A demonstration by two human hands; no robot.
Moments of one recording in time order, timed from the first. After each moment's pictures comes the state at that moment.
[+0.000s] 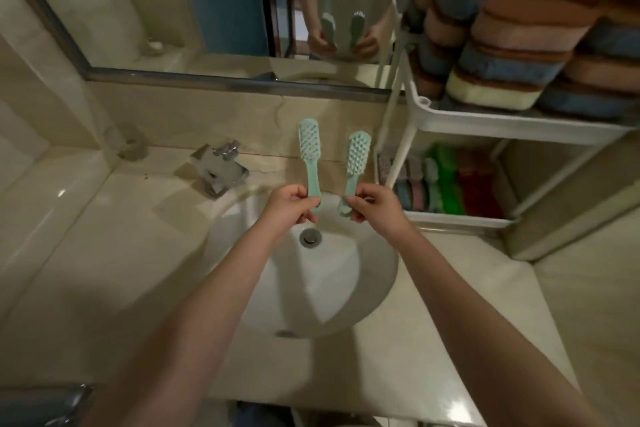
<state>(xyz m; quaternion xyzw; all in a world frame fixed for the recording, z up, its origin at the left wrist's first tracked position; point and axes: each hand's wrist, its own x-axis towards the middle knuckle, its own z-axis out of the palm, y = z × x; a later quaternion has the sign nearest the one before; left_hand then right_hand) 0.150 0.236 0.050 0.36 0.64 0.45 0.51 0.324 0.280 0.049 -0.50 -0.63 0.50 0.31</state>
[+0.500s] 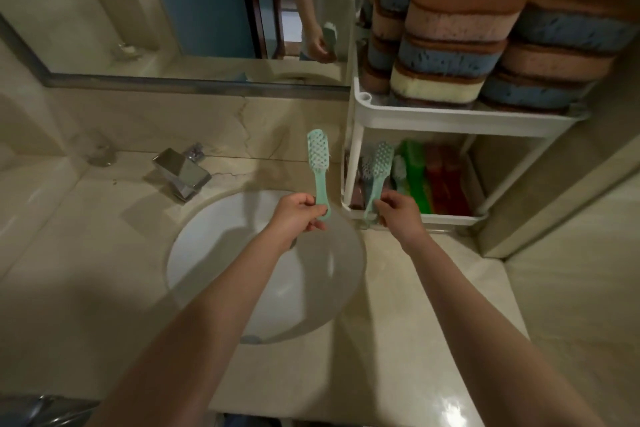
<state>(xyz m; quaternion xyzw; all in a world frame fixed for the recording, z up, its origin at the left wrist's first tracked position) 0.236 0.258 0.040 0.35 0.66 0.41 0.53 0.423 0.315 0.011 -0.61 -0.58 0.43 0.32</state>
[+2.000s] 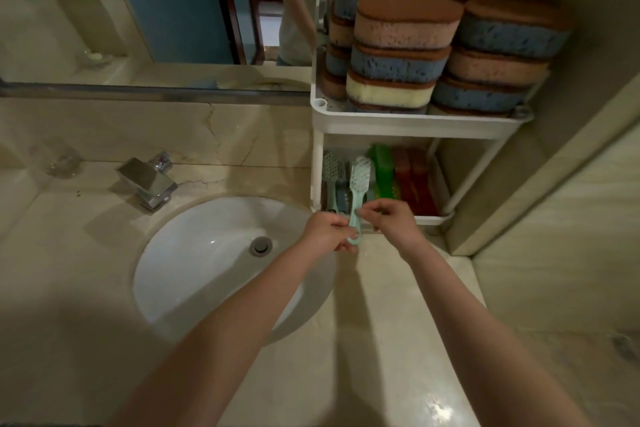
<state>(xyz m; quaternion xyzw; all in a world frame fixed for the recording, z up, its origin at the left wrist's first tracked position) 0.336 0.267 0.039 0.42 0.64 0.32 0.56 0.473 0.309 0.025 -0.57 -0.56 0.49 0.35</state>
